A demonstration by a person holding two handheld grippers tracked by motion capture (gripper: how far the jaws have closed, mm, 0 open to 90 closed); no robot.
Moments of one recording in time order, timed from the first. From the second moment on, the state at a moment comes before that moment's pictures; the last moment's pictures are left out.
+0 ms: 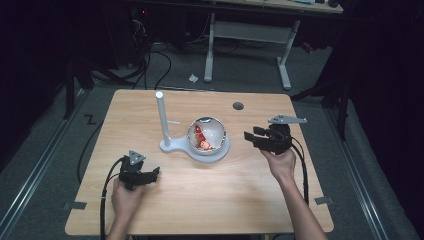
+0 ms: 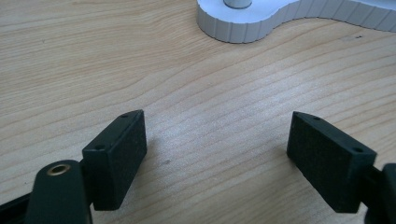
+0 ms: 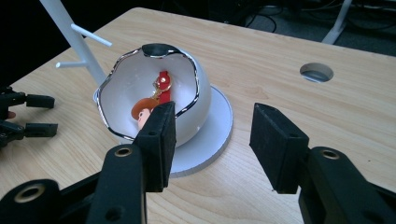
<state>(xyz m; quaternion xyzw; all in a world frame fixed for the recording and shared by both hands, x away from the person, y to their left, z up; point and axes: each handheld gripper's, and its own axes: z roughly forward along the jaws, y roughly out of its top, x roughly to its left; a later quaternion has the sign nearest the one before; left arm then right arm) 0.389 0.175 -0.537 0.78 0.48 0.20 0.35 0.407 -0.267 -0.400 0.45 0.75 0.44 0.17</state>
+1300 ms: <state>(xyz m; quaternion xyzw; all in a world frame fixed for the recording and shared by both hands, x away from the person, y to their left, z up) 0.389 0.176 -0.537 0.78 0.48 0.20 0.35 0.359 -0.310 -0.406 0.48 0.73 0.44 0.19</state>
